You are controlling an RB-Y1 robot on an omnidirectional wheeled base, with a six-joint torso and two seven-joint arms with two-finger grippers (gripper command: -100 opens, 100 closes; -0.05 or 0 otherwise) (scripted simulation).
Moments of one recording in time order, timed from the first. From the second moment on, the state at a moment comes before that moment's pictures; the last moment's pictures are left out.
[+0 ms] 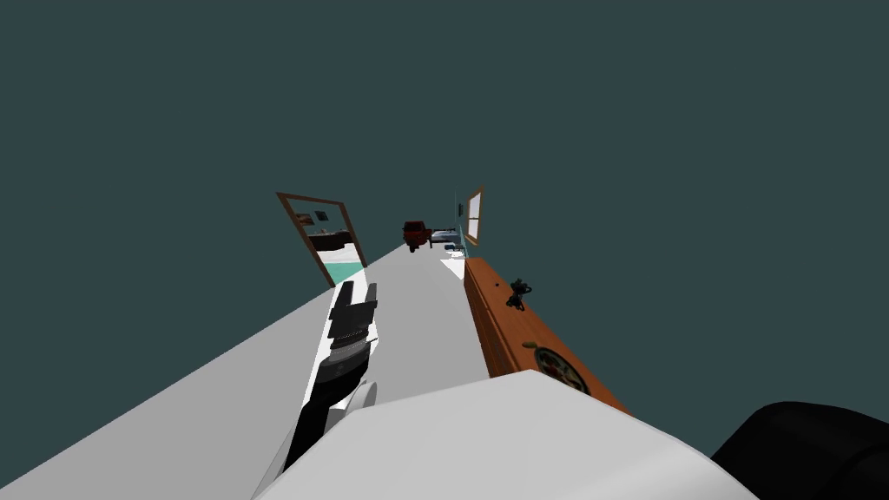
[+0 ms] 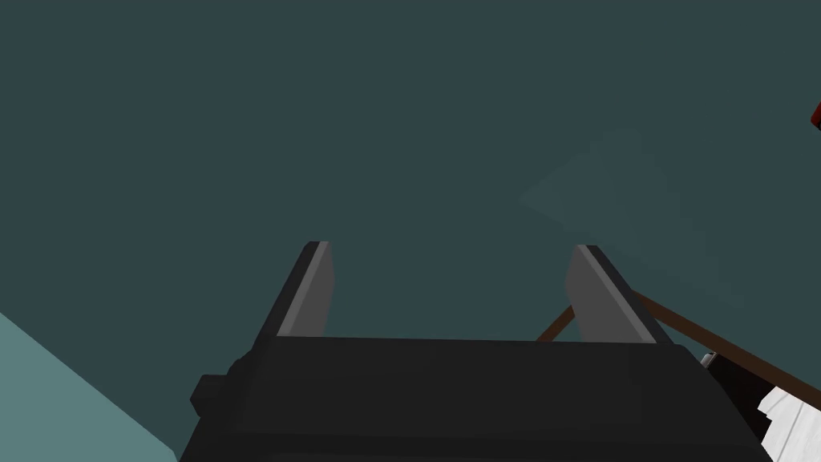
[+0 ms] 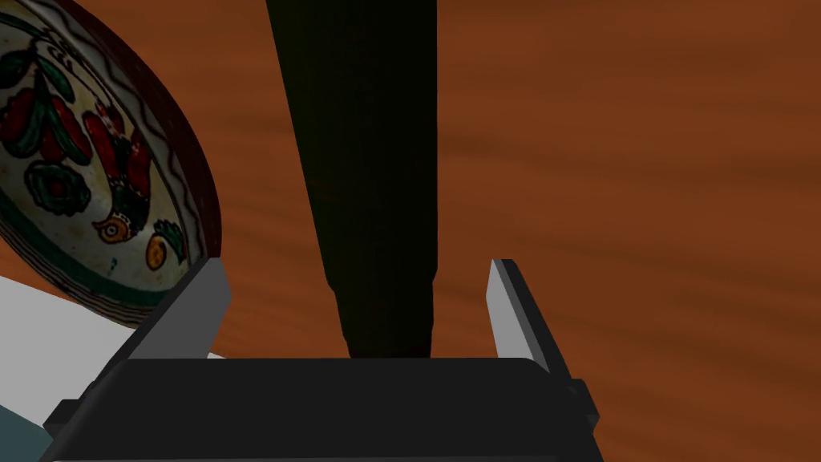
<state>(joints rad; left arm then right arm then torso) 0.50 0.03 -0.07 -2.23 0.00 -0.62 0.08 0.47 -0.69 0.03 -0.79 1.18 -0.46 1.41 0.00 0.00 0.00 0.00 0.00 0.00</state>
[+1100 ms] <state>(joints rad) 0.50 0.03 -0.07 -2.23 0.00 -0.62 0.08 0.47 -0.68 0.02 -0.79 1.17 -0.45 1.42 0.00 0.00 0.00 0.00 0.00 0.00</state>
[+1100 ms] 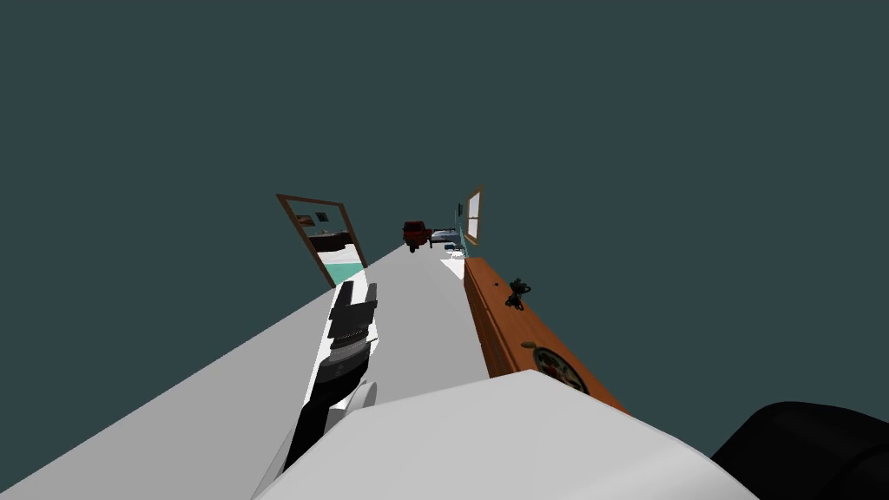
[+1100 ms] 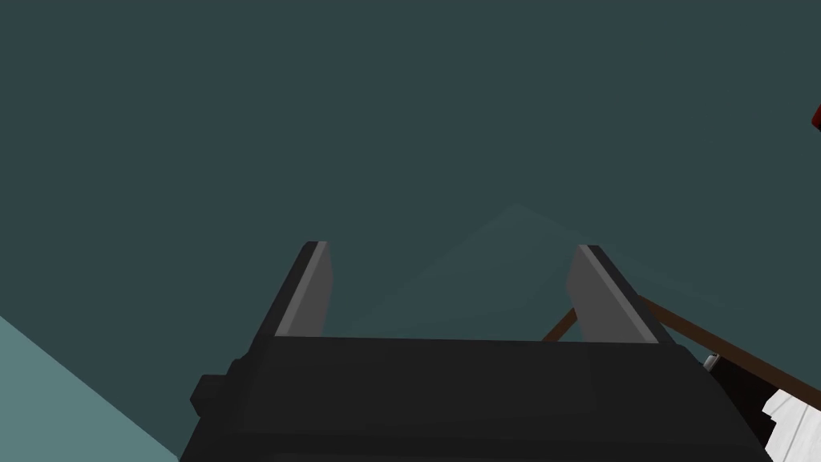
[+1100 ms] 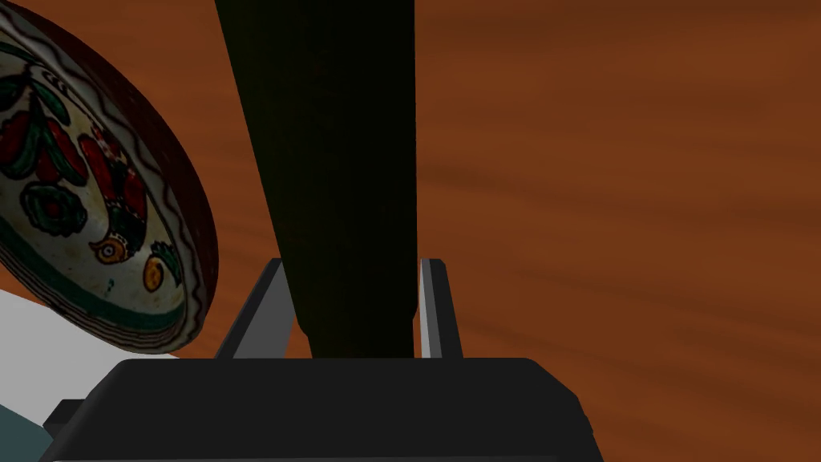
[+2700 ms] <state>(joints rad) 0.50 0.03 -0.07 -2.23 0.00 -0.62 0.08 0.48 -0.96 -0.03 -0.73 1.11 -0.47 1.36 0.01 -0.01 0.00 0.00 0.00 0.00</state>
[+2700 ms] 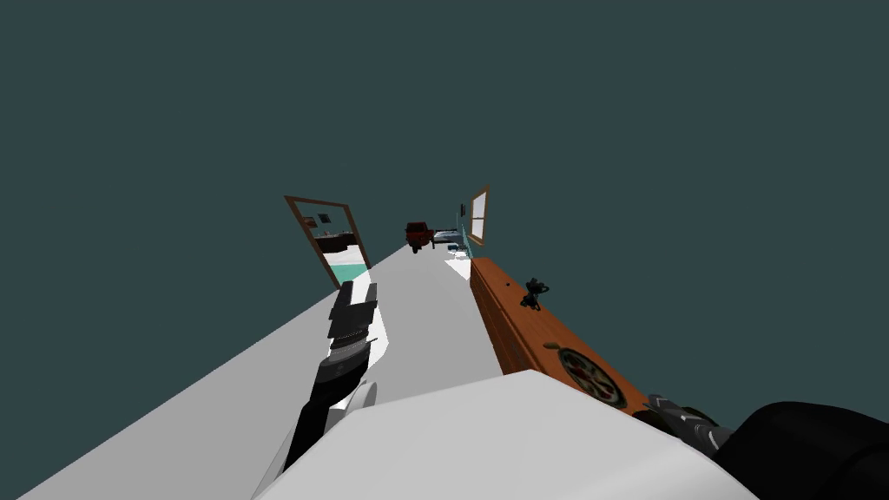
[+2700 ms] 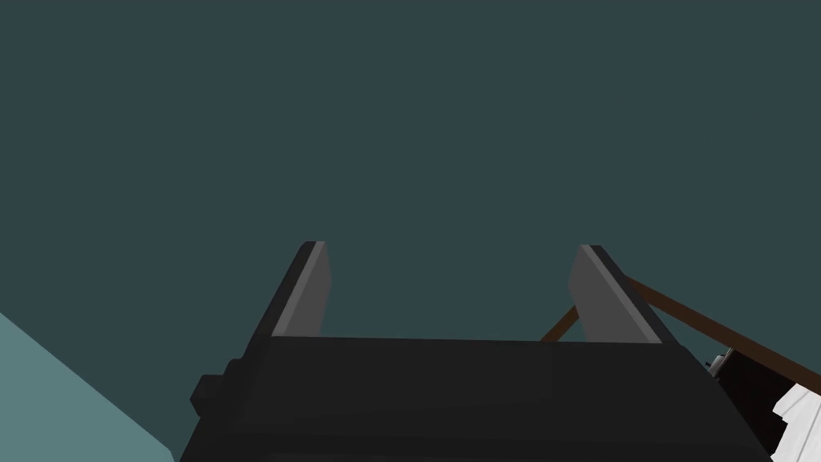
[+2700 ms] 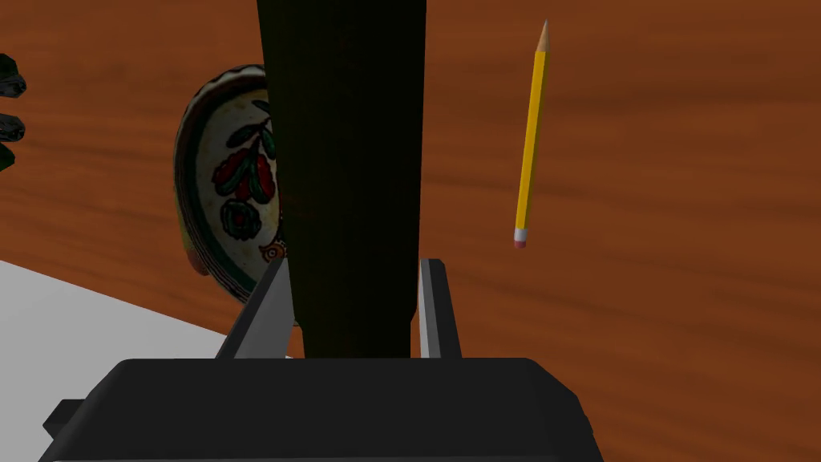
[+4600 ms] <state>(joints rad) 0.50 0.03 -0.07 -2.23 0.00 -0.62 0.08 0.58 -1.02 -0.07 -0.83 1.09 -0.68 1.27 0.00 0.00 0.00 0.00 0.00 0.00</state>
